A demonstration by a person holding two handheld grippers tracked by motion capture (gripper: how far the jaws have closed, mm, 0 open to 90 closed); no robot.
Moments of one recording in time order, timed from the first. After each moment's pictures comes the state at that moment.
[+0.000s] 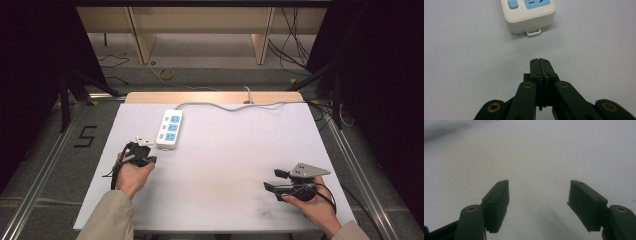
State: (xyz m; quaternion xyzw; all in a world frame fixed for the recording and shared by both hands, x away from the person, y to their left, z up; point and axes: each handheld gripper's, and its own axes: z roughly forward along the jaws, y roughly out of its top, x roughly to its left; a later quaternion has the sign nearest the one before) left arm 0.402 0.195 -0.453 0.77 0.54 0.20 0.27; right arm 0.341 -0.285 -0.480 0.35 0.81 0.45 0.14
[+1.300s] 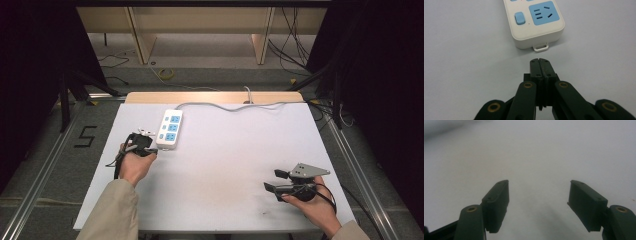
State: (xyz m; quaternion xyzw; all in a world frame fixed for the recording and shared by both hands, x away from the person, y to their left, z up) left arm 0.430 0.192 -0.448 0.78 0.54 0.20 0.26; right arm 0.341 -0.285 -0.481 0.35 0.81 0.45 0.14
